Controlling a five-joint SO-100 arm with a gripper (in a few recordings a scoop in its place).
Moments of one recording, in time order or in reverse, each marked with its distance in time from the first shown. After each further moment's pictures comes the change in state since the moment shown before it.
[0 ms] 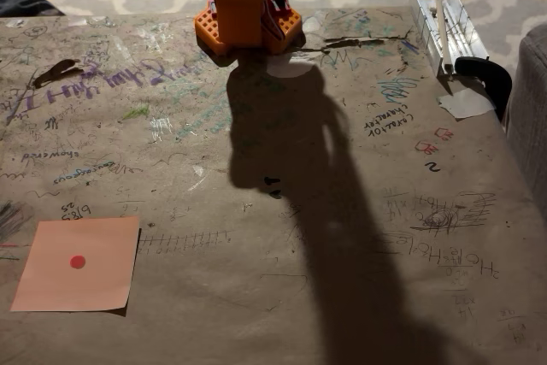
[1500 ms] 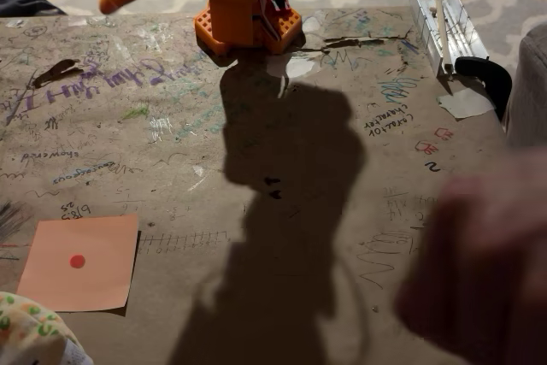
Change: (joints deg) arm 9.1 -5.2 69.6 -47.9 27.5
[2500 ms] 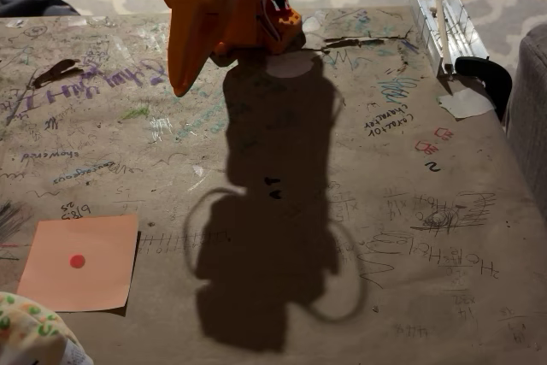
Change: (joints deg) arm -4.2 16.5 4.0 37.4 47.7
